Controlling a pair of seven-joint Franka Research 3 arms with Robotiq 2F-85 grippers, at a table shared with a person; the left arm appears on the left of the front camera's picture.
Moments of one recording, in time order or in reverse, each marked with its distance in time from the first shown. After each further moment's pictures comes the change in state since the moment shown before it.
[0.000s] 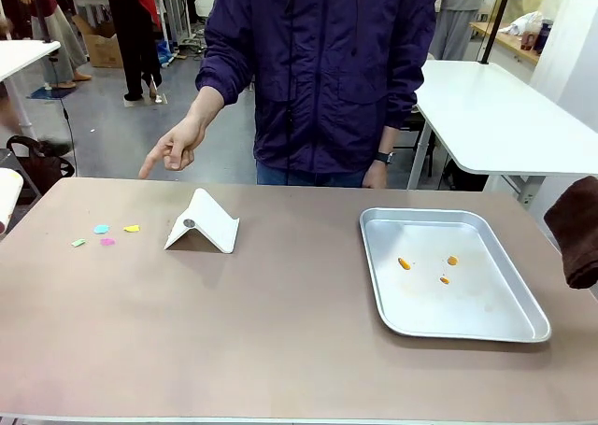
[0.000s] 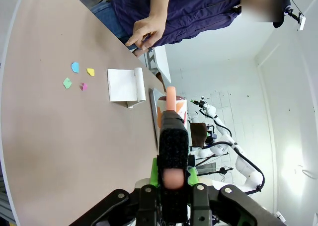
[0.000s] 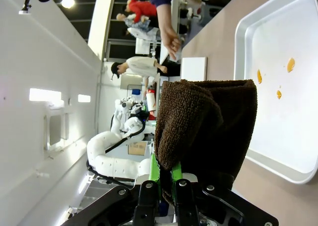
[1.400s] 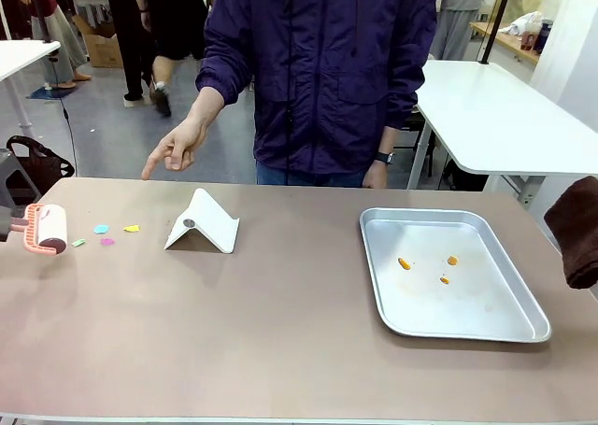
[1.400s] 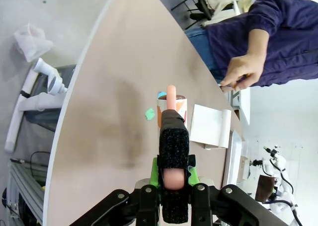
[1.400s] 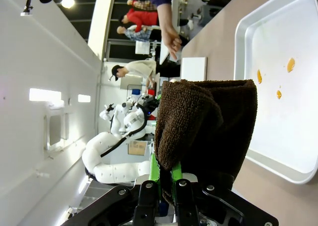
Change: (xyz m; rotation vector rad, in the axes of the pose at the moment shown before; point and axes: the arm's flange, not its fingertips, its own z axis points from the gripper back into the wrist) left arm 0.020 0.024 -0.074 0.459 -0.169 0.104; right arm 0.000 0.000 0.000 0.000 0.000 0.000
